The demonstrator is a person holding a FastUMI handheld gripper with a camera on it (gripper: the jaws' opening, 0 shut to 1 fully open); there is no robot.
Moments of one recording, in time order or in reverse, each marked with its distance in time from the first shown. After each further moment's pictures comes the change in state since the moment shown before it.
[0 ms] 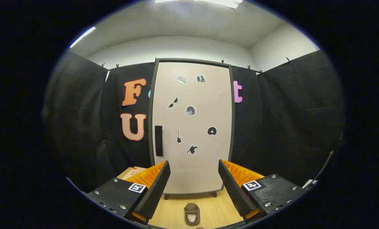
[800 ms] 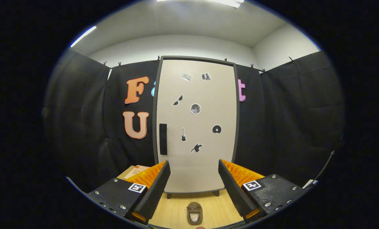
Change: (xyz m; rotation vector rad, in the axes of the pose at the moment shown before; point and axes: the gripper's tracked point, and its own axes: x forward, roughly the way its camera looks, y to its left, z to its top) arm 0.003 0.016 -0.004 -0.005 0.021 0.020
